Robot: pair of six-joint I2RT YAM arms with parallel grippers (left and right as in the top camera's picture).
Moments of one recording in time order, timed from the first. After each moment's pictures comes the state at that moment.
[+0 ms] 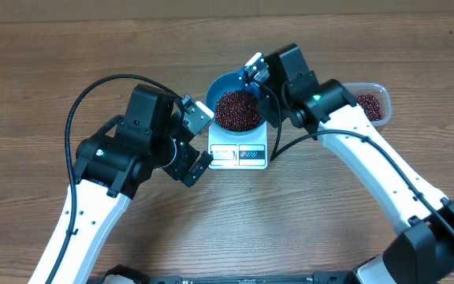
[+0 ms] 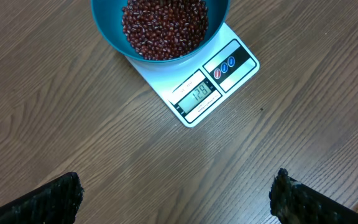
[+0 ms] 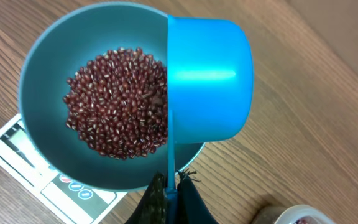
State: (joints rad) left arm -0.38 1.26 1.31 -1.09 0.14 0.31; right arm 0.49 1.68 1.49 -0.77 0.07 -0.33
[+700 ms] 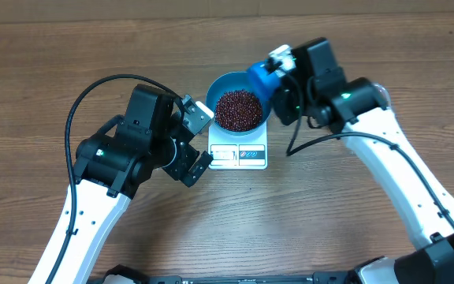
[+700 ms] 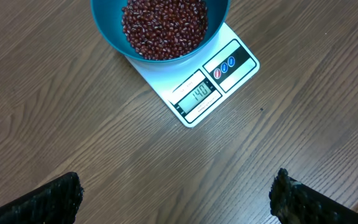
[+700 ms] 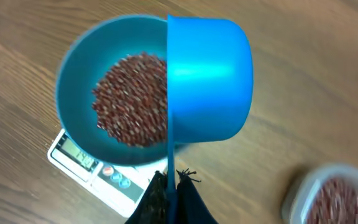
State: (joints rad) left arm -0.38 1.26 1.31 -1.09 0.14 0.31; right arm 0.39 1.61 1.49 -0.86 -0.09 -0.14
